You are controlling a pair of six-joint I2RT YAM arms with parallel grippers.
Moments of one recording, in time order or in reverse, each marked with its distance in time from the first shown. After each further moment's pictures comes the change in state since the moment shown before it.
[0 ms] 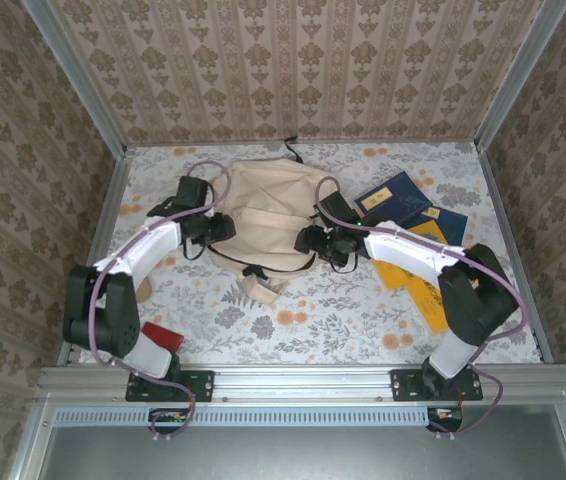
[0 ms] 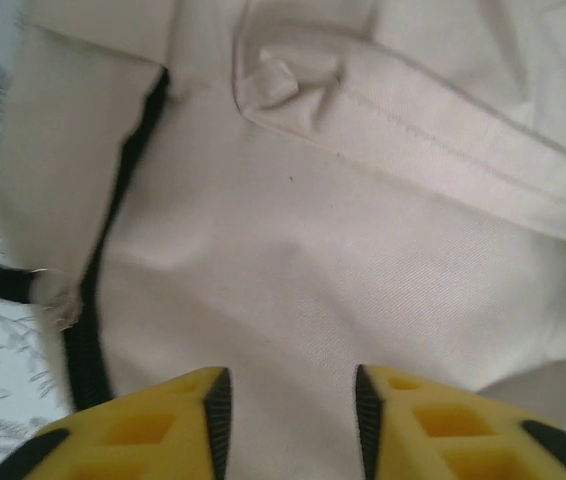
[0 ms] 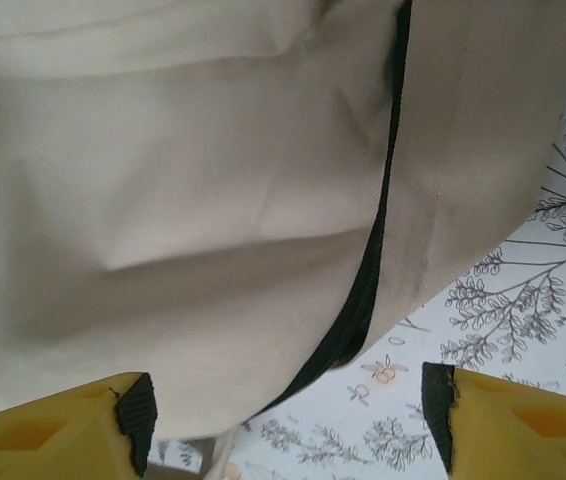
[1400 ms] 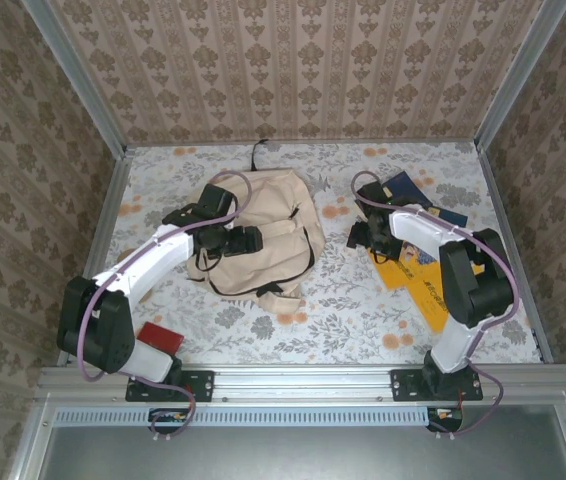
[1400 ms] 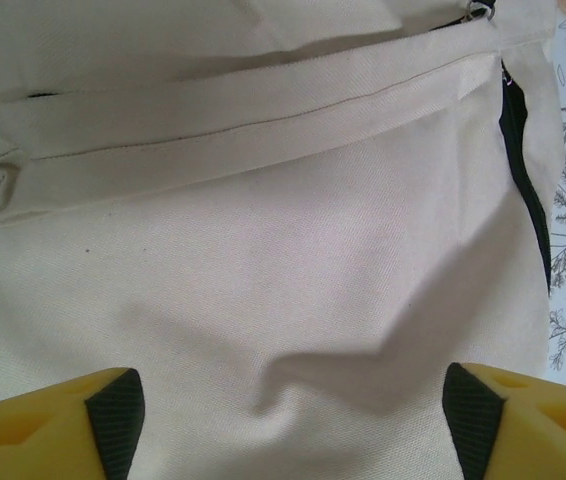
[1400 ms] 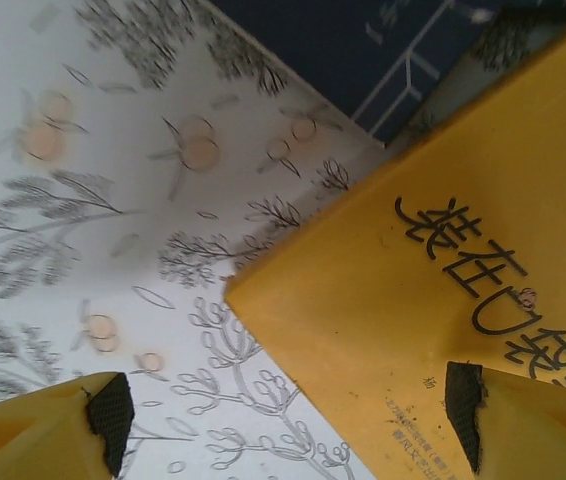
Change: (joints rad) left arm -0.181 -0.104 -0.003 -0.124 -0.029 -0.051; right arm -0.292 0.074 0.005 -0.229 0.231 -0.231
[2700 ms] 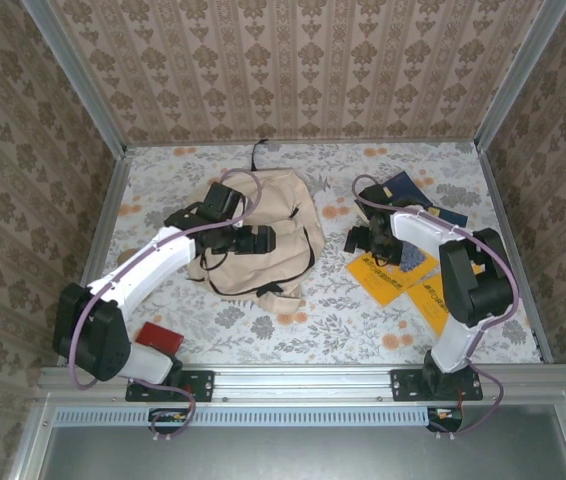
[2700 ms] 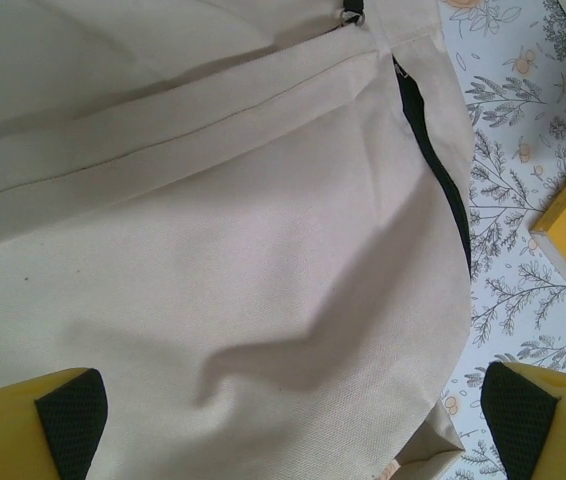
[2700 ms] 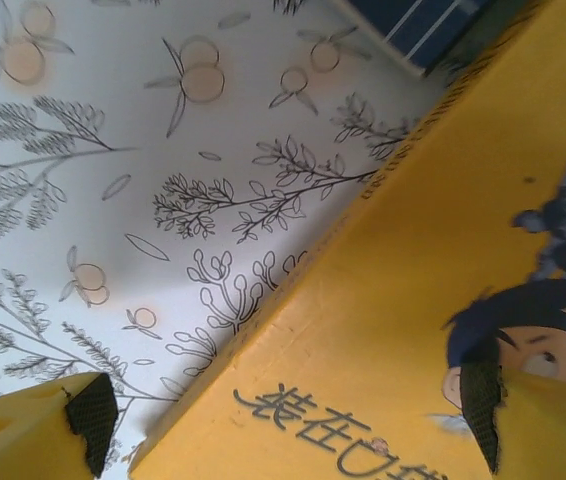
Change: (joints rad) left arm -0.079 -0.032 0.043 -0.007 -0.002 0.047; right arm -0.011 0.002 -0.018 -0.014 -0.091 -0.042
